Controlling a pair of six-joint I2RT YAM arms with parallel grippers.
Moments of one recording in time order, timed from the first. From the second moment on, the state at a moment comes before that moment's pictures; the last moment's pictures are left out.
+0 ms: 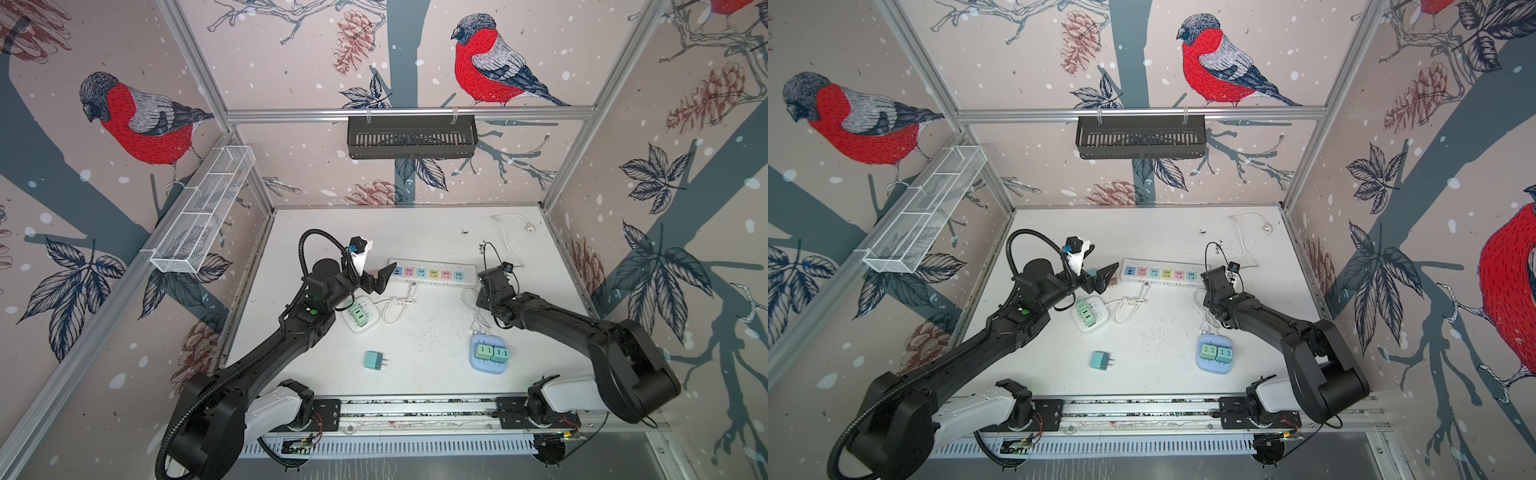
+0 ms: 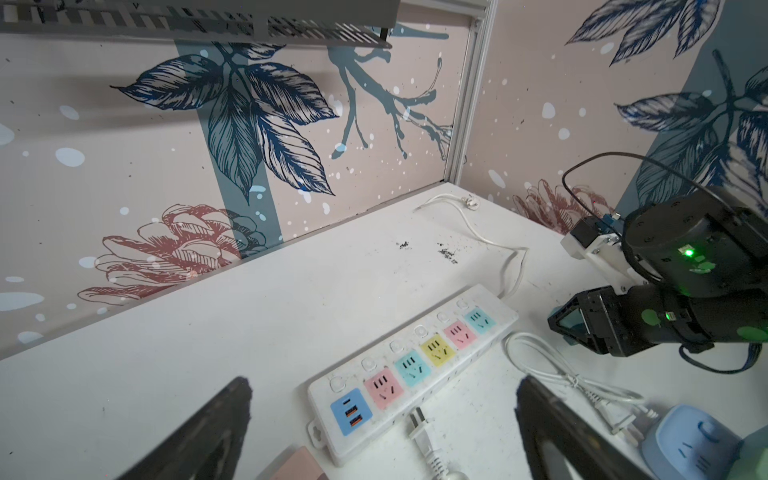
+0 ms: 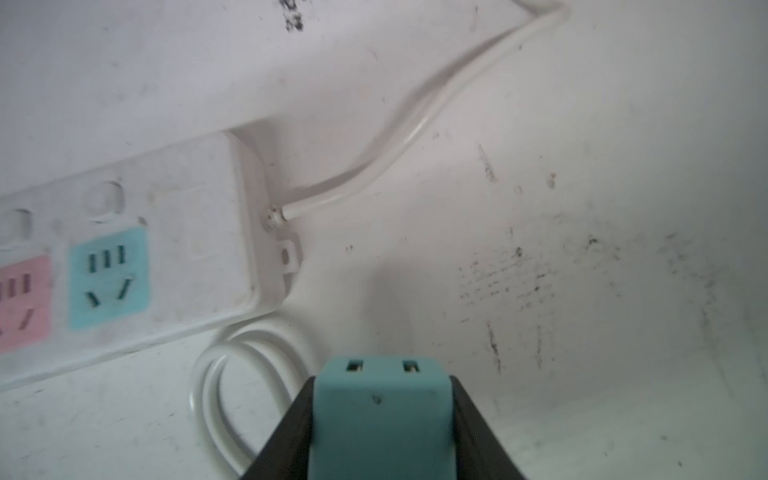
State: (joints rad) left arm -0.45 1.12 0.59 0.44 0.30 -0.05; right arm 0.46 1.35 0.62 -0.23 0.40 0.65
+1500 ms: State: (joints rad) left arm -0.61 0.95 0.58 0.42 0.40 0.06; right arm 1.04 0.93 0.35 0.56 0.82 -0.23
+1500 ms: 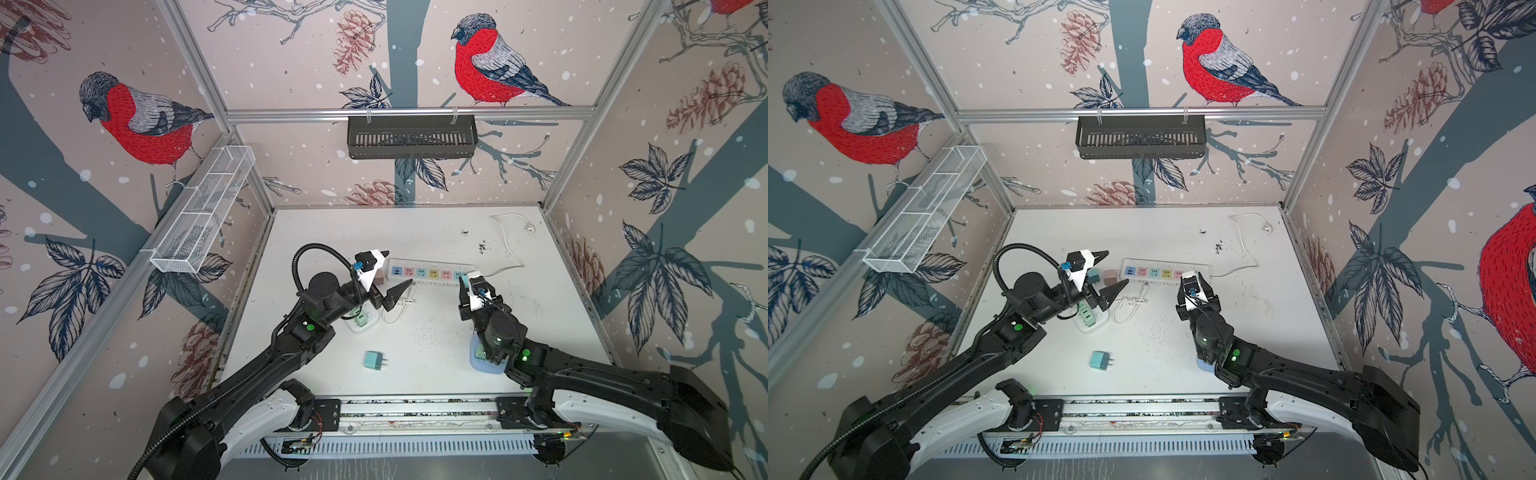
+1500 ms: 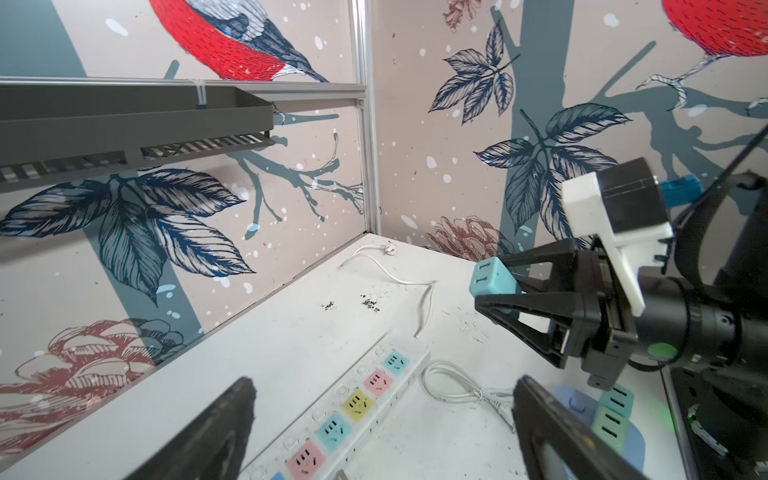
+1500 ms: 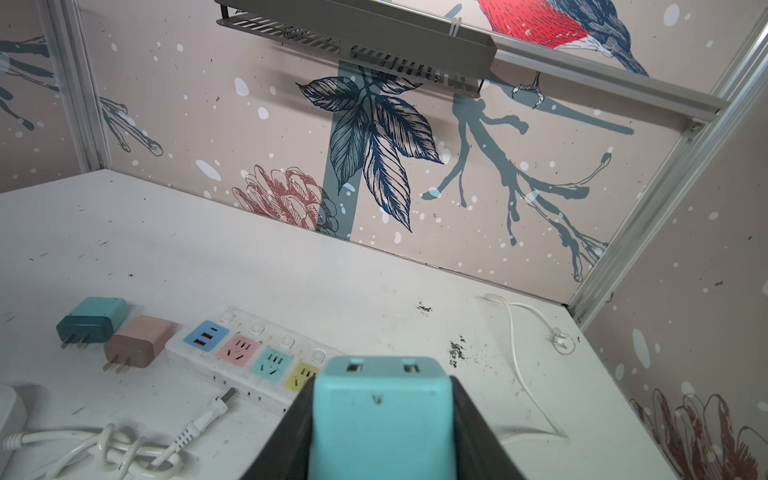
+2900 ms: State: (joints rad) left arm -0.81 1.24 0.84 0.16 0.65 0.24; right arm 1.15 0.96 0.23 0.98 0.37 -0.94
